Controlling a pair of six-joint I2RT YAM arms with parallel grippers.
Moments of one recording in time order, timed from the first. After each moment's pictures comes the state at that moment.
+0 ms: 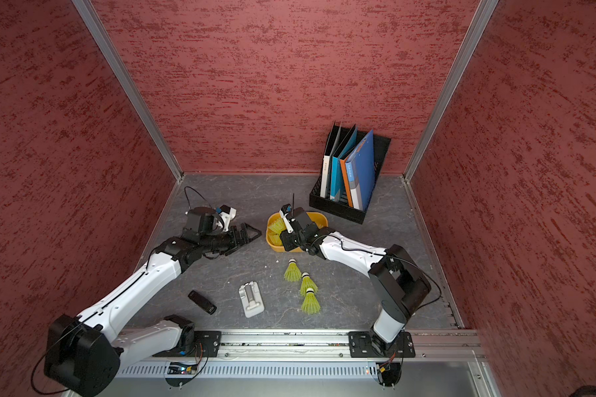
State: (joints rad) left arm -0.33 1.12 0.82 -0.41 0.51 -0.72; right arm 0.73 1.68 1.10 -0.21 -0.05 0.27
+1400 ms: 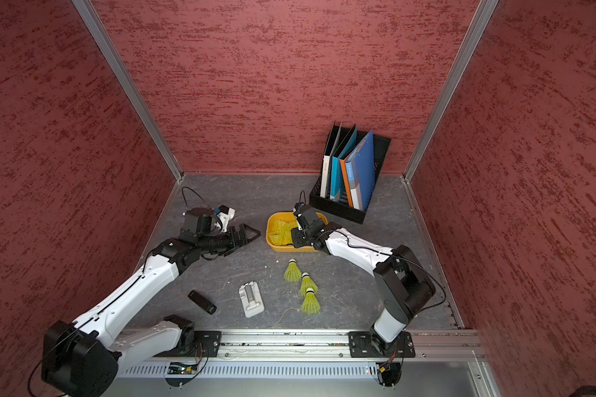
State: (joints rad) left arm -0.33 1.10 0.82 -0.43 0.51 -0.72; right arm 0.66 1.65 1.10 -0.34 0.01 0.35
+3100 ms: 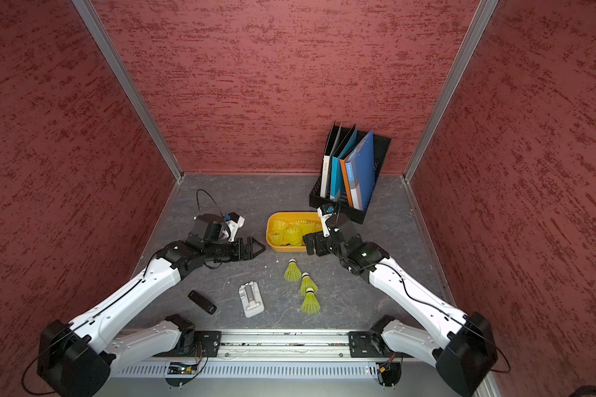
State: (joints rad) left arm -0.47 1.08 0.84 -0.57 0.39 -0.52; right arm 0.63 1.05 0.85 -0.45 0.02 0.30
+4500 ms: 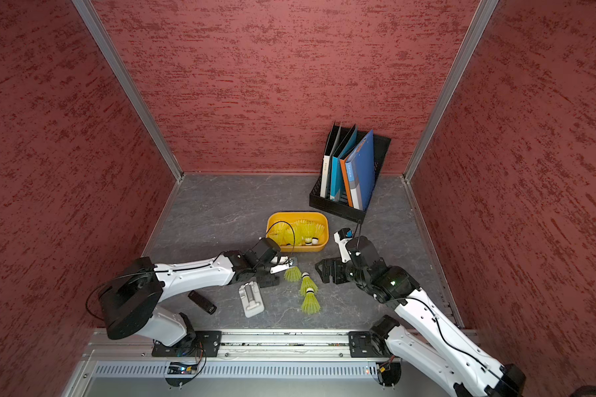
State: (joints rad) left arm -0.90 1.54 0.80 -0.26 -0.17 0.63; right arm 0.63 0.77 0.76 -0.76 -0.14 0.48
